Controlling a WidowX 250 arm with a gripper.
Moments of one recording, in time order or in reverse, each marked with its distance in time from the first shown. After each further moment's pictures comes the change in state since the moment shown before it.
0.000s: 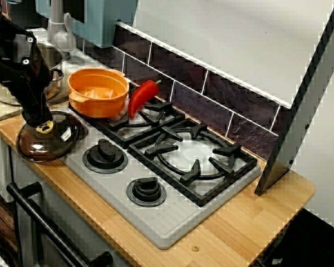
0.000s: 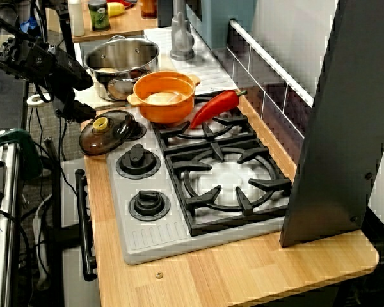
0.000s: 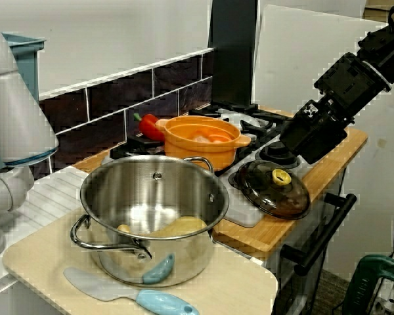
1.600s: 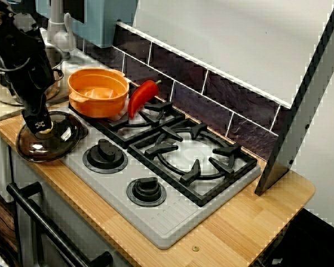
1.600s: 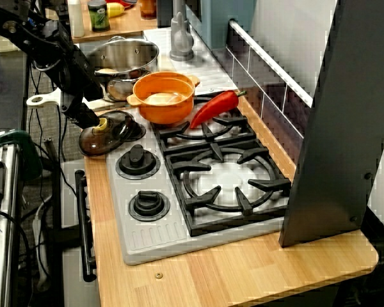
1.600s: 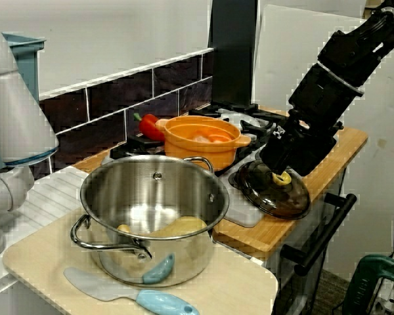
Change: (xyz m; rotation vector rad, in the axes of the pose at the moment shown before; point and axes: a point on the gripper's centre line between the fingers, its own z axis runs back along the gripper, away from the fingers) arm -0.002 0.003 -0.022 -0.217 0.095 -0.068
